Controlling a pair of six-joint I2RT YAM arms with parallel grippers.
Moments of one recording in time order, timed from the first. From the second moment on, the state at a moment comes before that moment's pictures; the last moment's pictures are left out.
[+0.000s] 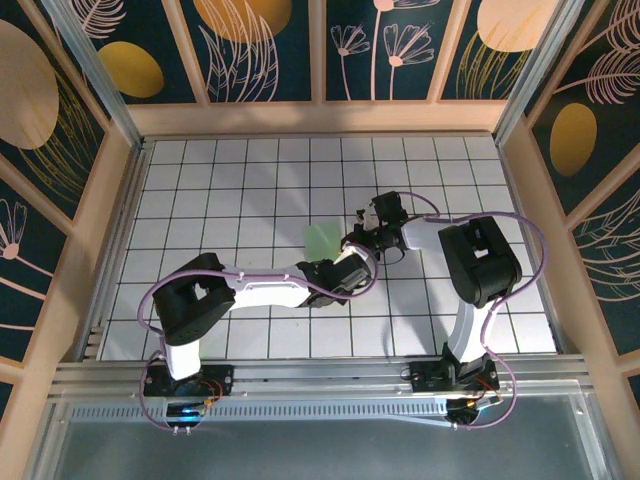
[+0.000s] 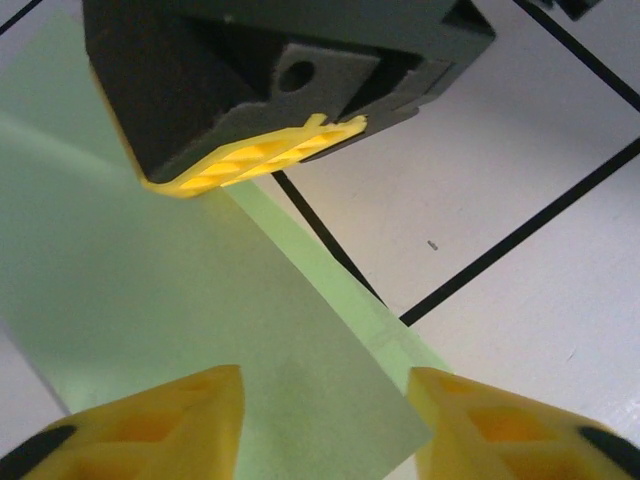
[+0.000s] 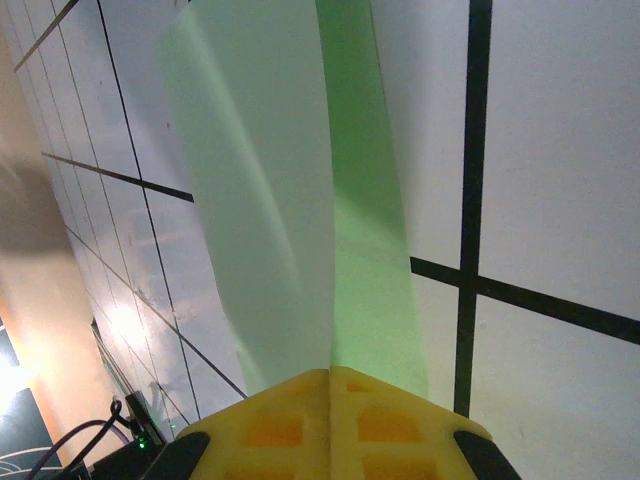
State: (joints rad) left arm -1.12 1.86 1.10 -0.28 -0.40 -0.35; right arm 0.42 1.85 0.95 -0.12 -0.71 0.68
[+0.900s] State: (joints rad) left arm -0.90 1.67 0.91 -0.07 0.02 -0.50; right arm 0.32 1.61 0.91 -0.13 -0.68 0.58
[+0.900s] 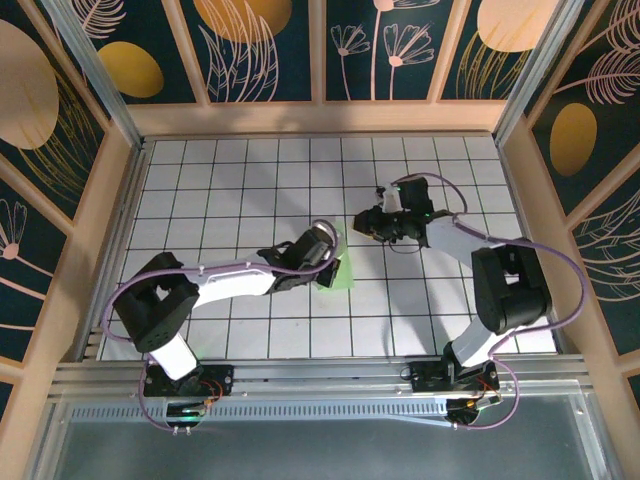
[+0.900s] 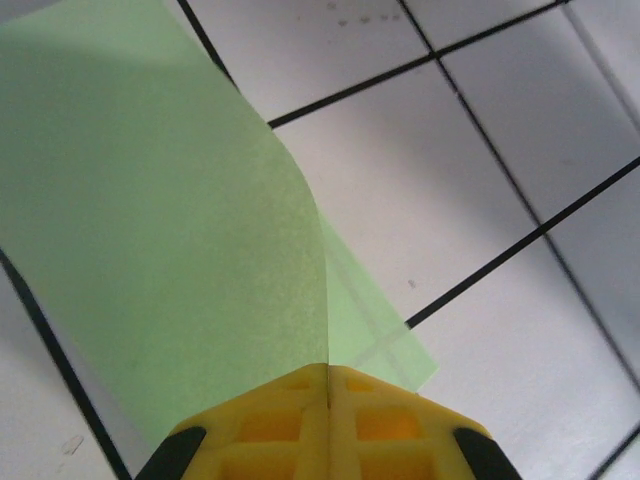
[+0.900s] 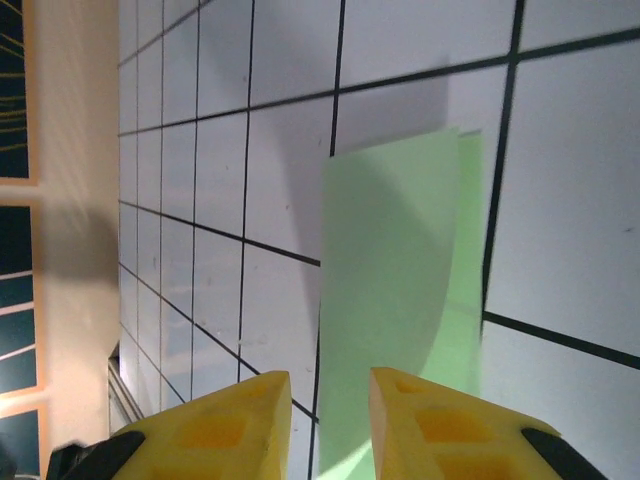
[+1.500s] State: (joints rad) left arm -0.77 1.69 0.80 0.18 0.38 -0.70; right arm 0.44 1.53 0.64 -0.06 -0.68 0.58
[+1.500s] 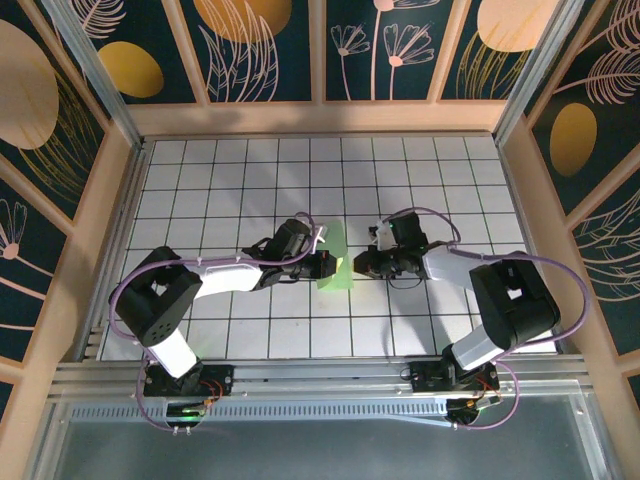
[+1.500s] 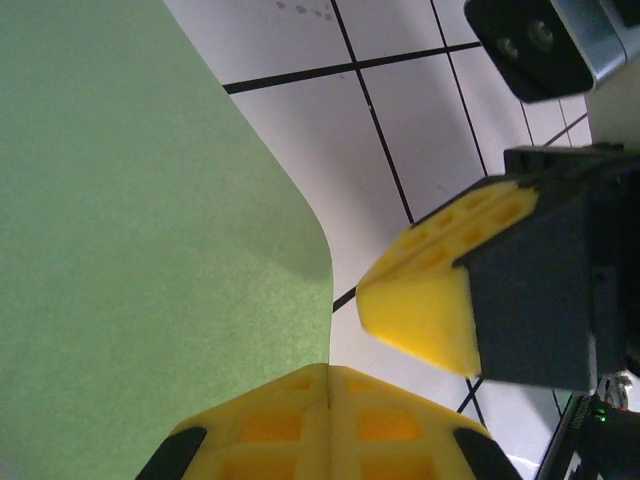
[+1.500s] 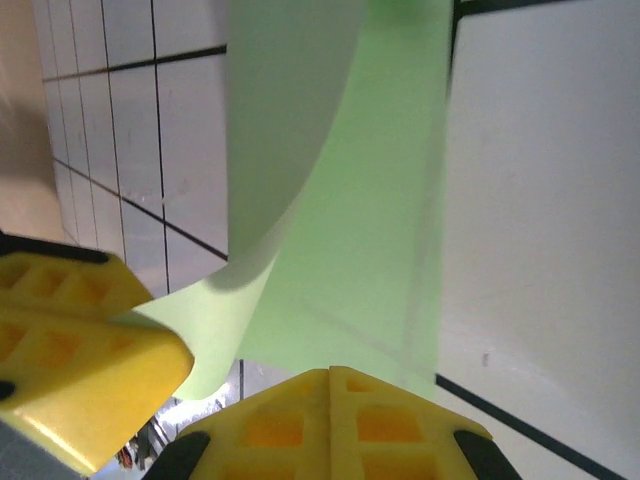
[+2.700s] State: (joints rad) left arm -0.69 1.69 0.75 0.14 0.34 -0.65; right arm 0.50 1.68 0.68 -0.08 -0.65 0.57
